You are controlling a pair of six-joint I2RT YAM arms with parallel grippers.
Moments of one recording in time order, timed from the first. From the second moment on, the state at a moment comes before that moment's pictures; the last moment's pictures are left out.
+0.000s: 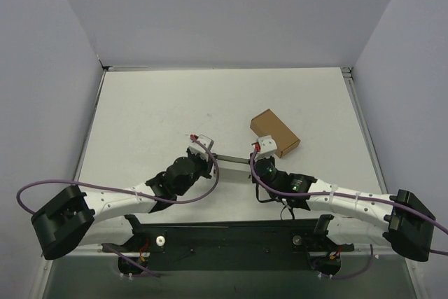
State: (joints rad) left arm -0.96 1.19 0.39 0.55 -0.35 -0.23; right arm 1.05 1.10 0.53 -0.07 0.61 0.44
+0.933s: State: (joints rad) left arm -1.16 1.54 0.34 1.11 -0.72 -0.27; right arm 1.09 1.20 0.50 0.09 0.93 0.44
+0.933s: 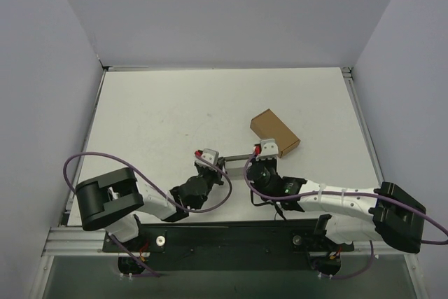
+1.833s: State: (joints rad) left arm -1.20 1.57 0.41 1.05 -0.73 -0.23; right arm 1.08 1.08 0.38 0.07 0.93 0.59
